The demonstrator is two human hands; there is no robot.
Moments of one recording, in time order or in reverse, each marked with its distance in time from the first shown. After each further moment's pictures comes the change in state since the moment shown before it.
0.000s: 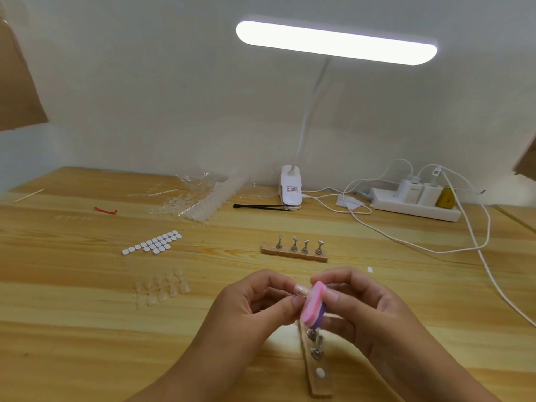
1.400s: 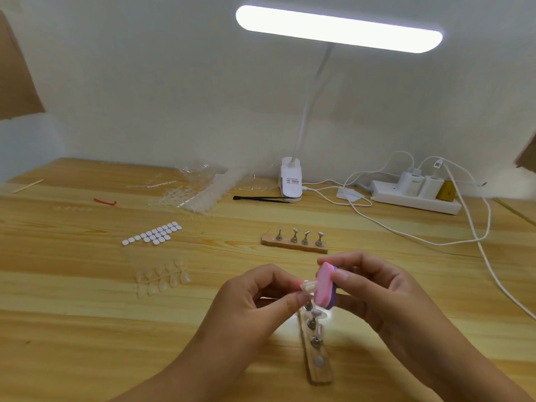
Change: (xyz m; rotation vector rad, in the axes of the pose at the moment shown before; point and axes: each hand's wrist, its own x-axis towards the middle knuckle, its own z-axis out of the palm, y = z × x) left_hand -0.003 -0.003 0.005 0.067 0.017 0.052; right_hand -0.002 -0.012 -0.002 -0.082 0.055 -0.082
